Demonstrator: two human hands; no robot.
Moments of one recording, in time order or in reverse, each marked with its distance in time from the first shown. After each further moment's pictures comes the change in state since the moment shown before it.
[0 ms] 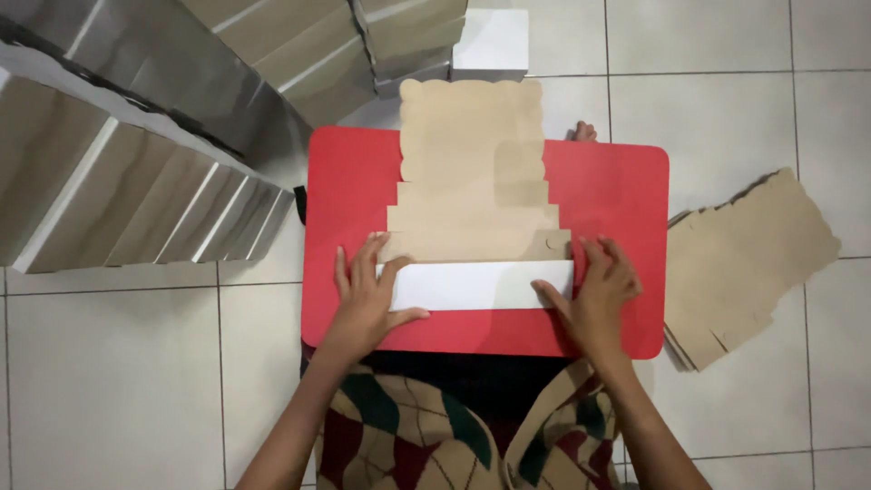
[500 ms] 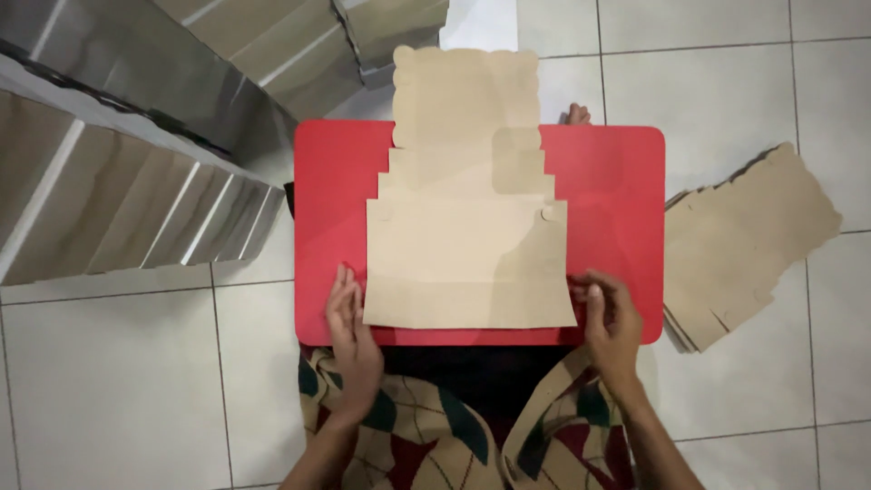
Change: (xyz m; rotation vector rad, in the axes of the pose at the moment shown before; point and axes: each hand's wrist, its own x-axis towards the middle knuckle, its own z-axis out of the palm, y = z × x) left_hand -0.050 0.032 0.035 -0.961 0.669 -0.154; right_hand -0.039 -0.015 -0.046 0.691 0.018 0.220
